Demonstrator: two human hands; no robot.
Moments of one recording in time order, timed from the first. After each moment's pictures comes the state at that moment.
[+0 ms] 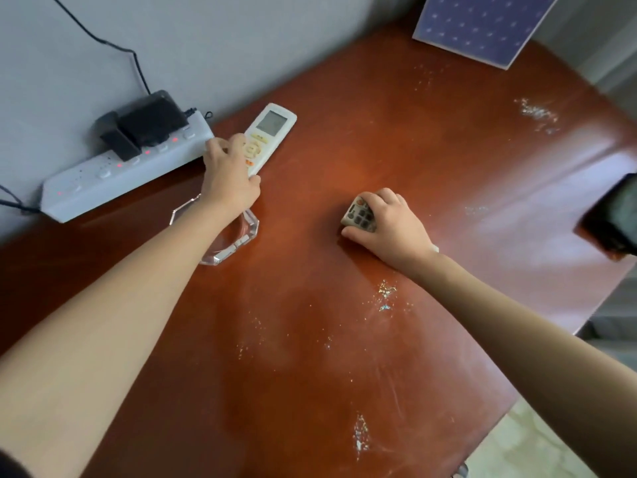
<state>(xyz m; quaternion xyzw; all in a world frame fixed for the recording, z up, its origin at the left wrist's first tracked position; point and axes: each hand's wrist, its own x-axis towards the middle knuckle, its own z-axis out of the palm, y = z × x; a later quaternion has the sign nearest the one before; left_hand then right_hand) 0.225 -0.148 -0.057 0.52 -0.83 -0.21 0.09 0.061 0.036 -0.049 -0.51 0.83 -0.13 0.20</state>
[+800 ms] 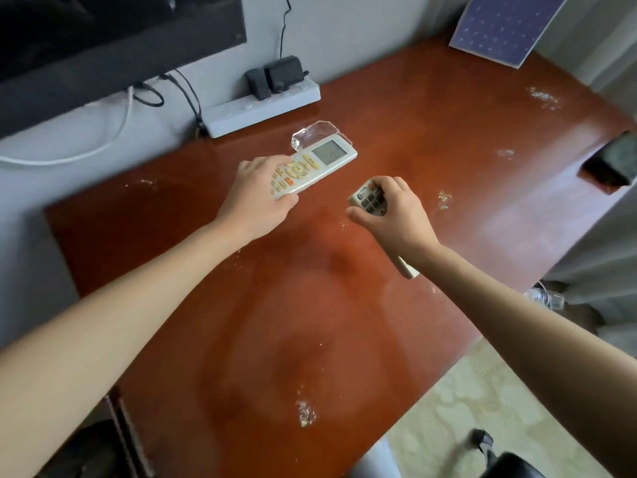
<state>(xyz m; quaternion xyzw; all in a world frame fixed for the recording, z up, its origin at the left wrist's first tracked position) 0.466 -0.003 0.018 0.41 -0.86 -0.27 0.18 0.294 0.127 0.020 -0.47 0.81 -0.29 0.18</state>
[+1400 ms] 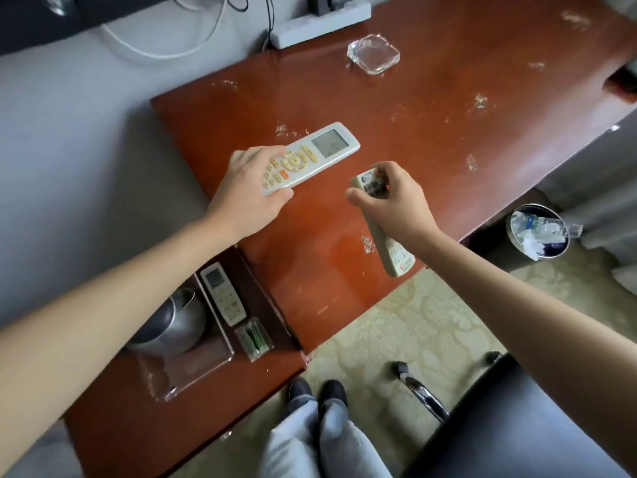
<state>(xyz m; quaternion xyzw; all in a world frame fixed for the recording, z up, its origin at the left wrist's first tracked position) 0.694 0.154 0.034 0.39 -0.87 -0.25 0.18 0.510 0.272 0.036 -0.42 0.80 -0.34 0.25</state>
